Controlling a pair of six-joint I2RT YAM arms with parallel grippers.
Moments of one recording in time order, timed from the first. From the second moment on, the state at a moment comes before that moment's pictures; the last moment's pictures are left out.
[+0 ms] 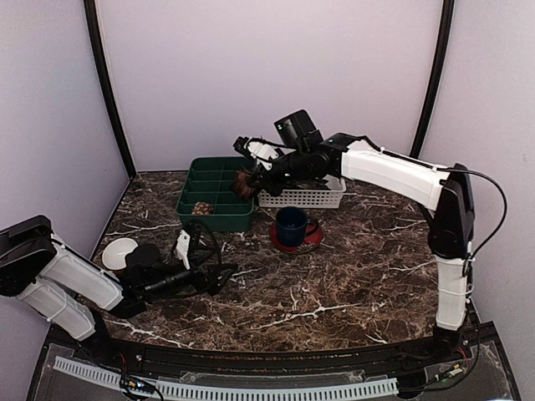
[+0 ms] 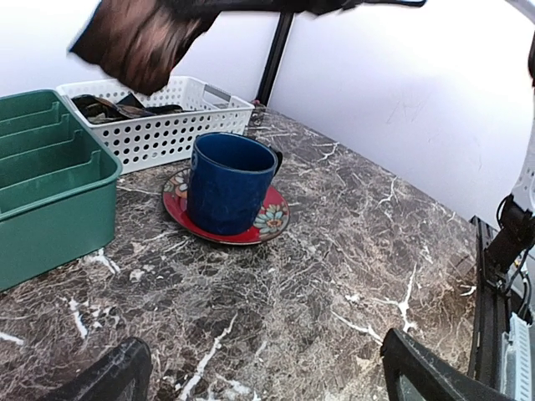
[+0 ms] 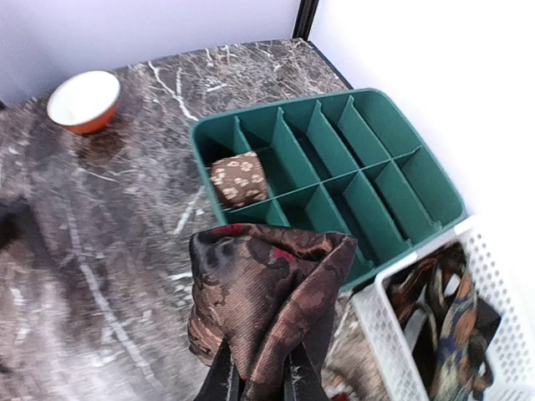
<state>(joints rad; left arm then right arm) -0.87 1.45 0.23 1.07 0.04 -0.28 0.82 2.00 1.90 -0.52 -0.22 -0.33</state>
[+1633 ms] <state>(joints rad) -0.72 0.98 0.41 0.41 -0.30 -0.30 0.83 2.56 2.37 -0.60 -0.25 -0.87</state>
